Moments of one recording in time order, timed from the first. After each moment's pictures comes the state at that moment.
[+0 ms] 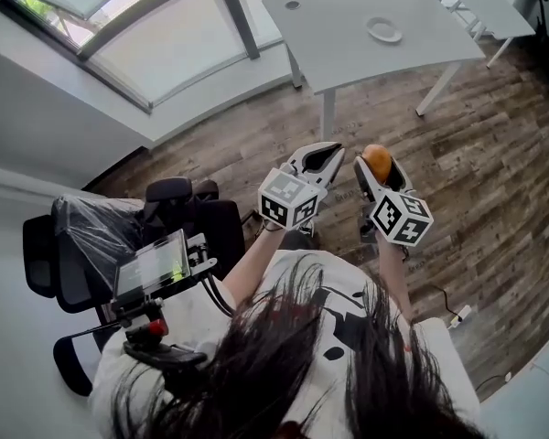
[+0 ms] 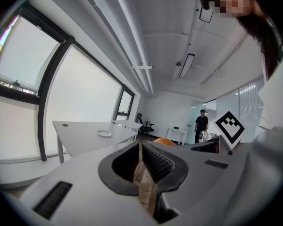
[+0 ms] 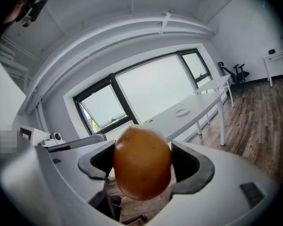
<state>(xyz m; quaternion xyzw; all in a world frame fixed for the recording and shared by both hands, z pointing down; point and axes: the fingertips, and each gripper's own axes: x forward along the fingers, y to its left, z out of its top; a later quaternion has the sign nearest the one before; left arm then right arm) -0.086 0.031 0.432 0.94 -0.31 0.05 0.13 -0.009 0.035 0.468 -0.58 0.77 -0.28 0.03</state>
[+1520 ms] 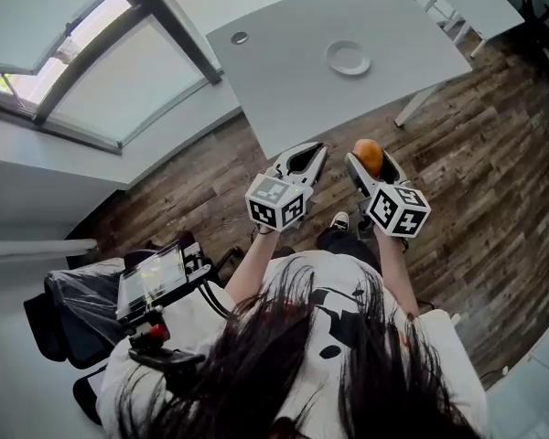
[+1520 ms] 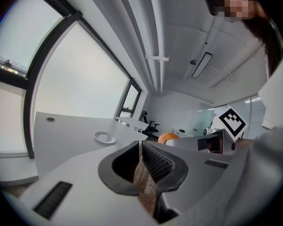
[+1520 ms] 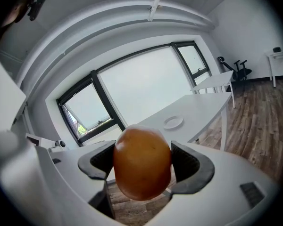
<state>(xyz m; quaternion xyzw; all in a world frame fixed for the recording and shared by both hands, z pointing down) 0.000 -0.239 0.472 0.93 -0.31 0.04 0.19 0.092 -0.225 0.487 -0.59 0.75 -0.31 0.00</state>
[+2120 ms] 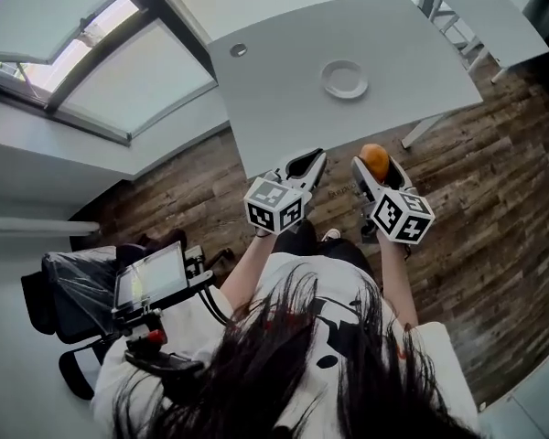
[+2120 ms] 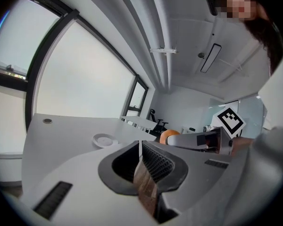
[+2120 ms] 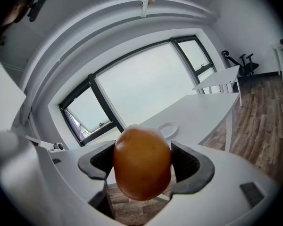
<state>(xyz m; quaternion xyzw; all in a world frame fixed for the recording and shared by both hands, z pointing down) 0.068 -0.299 0.476 0.91 -0.35 0.06 0.19 0.176 -0.296 0.490 -0.56 0.77 -0.32 0.01</state>
